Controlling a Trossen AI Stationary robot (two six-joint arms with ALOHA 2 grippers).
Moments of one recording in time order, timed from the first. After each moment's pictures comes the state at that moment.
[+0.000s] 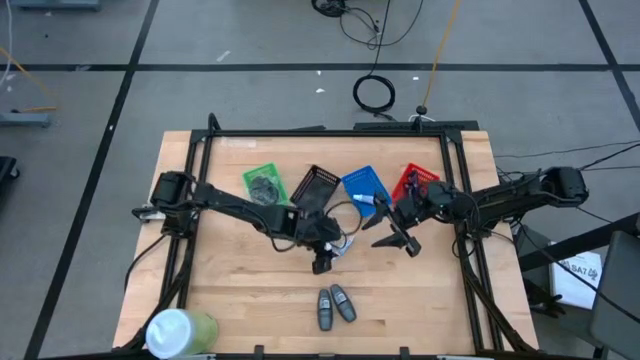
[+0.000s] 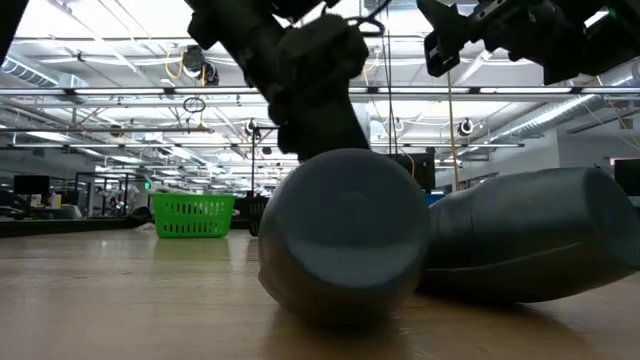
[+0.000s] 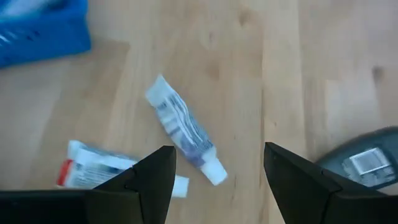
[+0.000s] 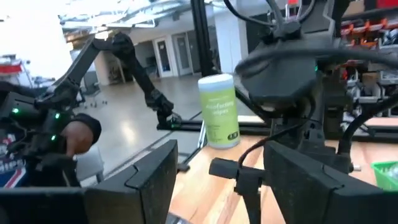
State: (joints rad) left arm -0.14 1.89 1.25 -0.21 -0.01 -0.30; right arm 0.00 1.15 0.38 0.89 -0.50 0.20
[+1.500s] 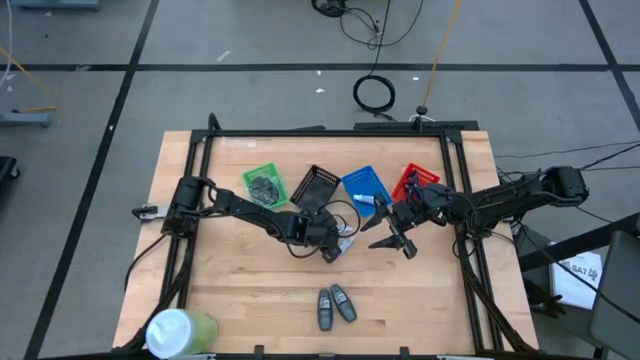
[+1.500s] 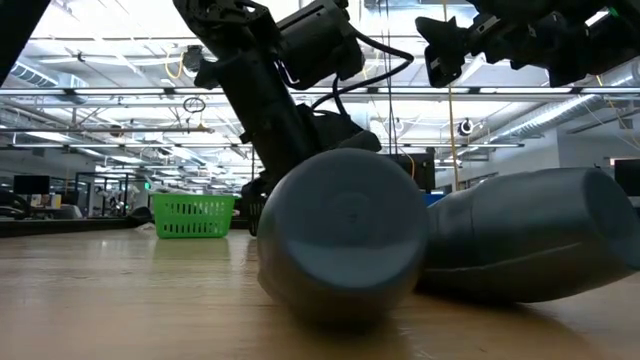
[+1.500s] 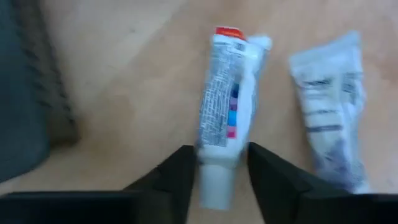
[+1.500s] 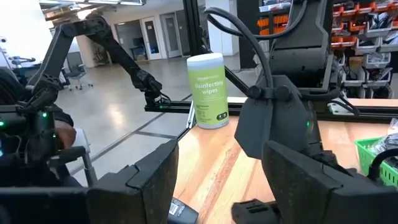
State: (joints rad) left arm -0.15 2.06 1.27 -0.32 -0.24 -0.75; right arm 0.02 1.15 0.38 0.80 -0.45 0.14
